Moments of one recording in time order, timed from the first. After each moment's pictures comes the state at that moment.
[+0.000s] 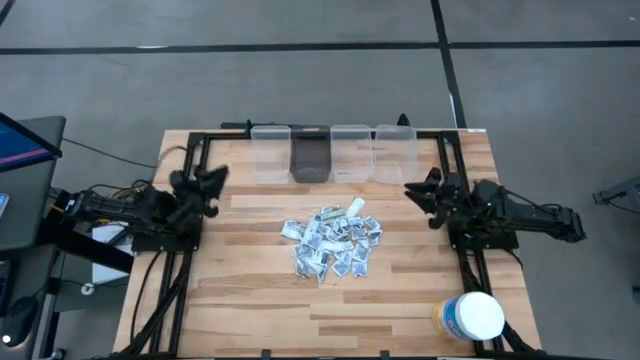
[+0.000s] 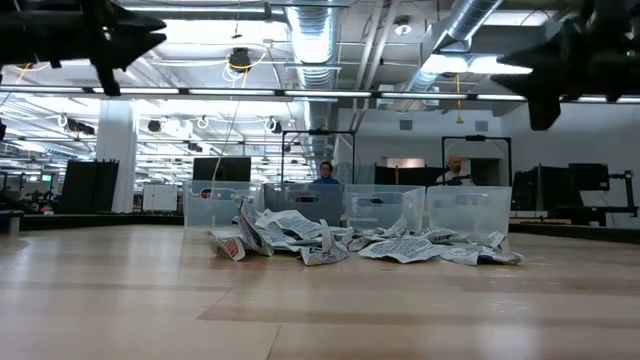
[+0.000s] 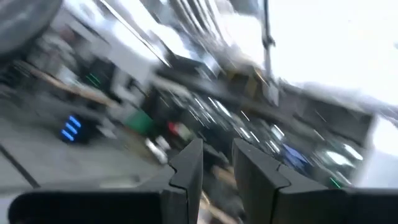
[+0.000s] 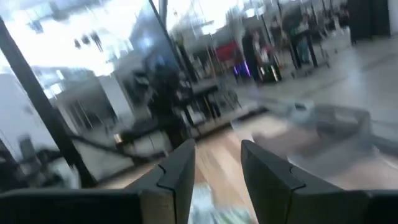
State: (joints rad) left arm -0.17 0.02 0.01 0.73 -0.69 -0.09; right arm -0.12 0.03 0.06 0.14 0.12 0.36
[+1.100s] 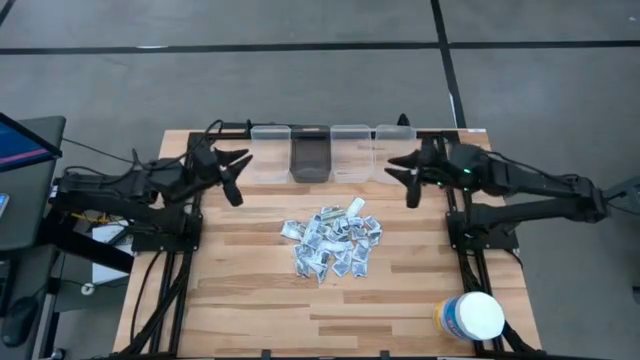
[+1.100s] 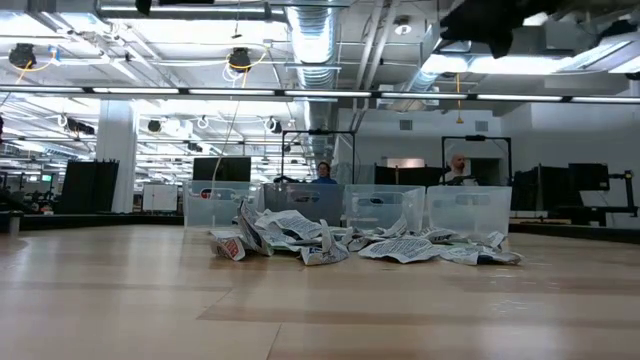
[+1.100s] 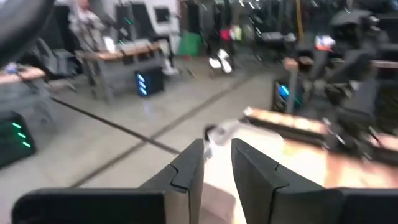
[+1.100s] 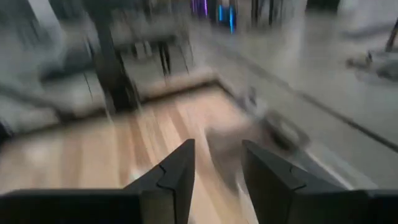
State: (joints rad) left arm -0.12 0.56 0.81 -0.20 -0.69 0.02; right arm -0.15 0.77 0.79 -0.31 0.20 0.11
